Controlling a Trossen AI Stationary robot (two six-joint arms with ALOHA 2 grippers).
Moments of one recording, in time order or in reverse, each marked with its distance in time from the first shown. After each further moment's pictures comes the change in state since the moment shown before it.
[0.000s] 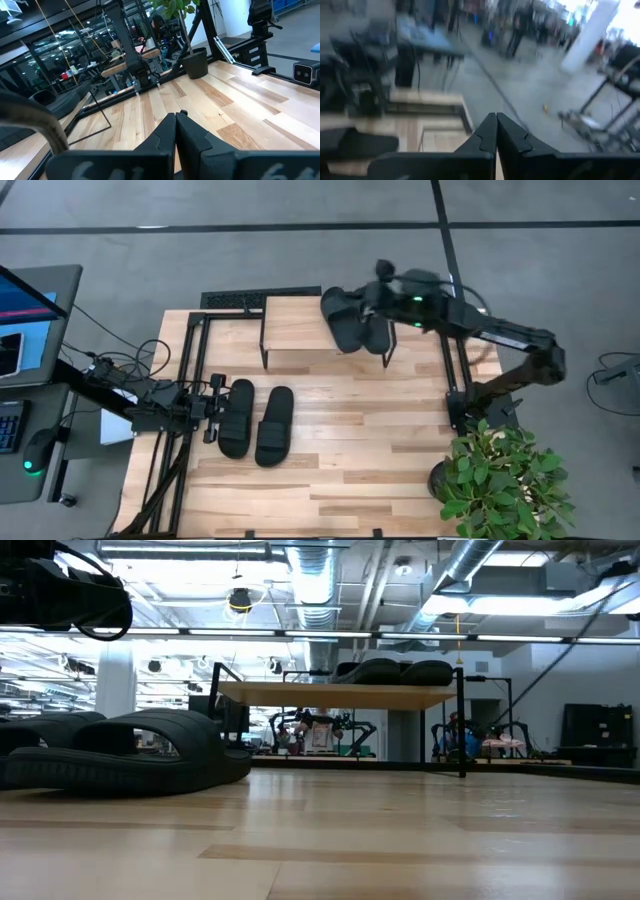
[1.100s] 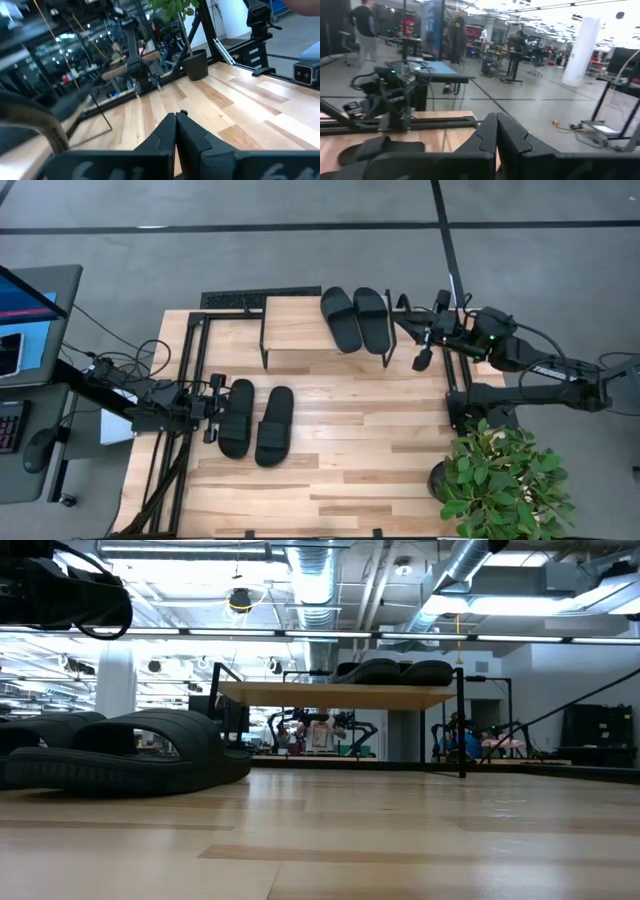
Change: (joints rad) left arm 0.000 0.000 -0.003 0.023 0.005 0.021; right arm 0.019 -0.620 -0.579 0.149 -0.001 0.155
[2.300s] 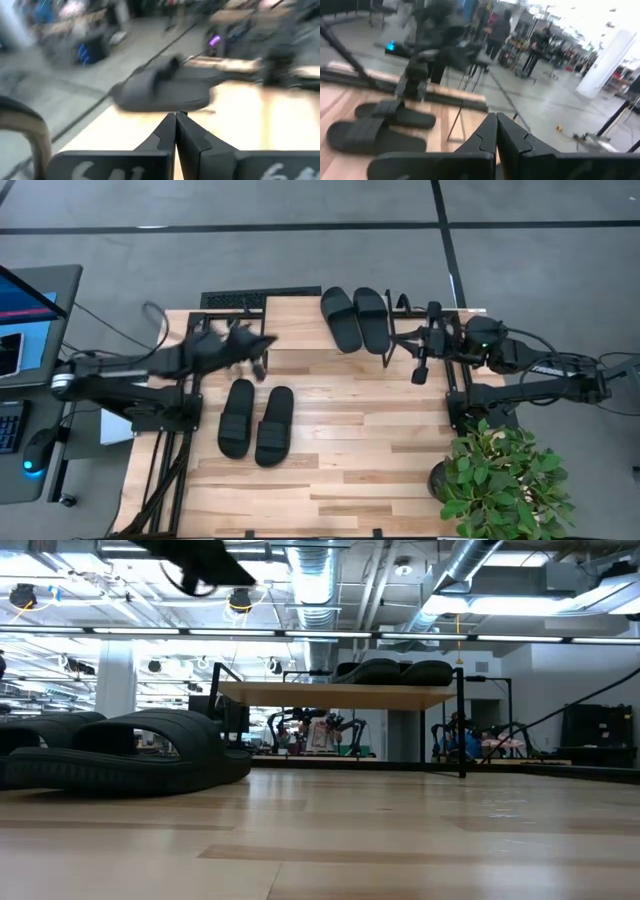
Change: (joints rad) left arm 0.573 0.911 0.736 -0.036 -0.103 -0.330; right arm 0.107 0.021 -0.001 -0.085 0.004 -0.189
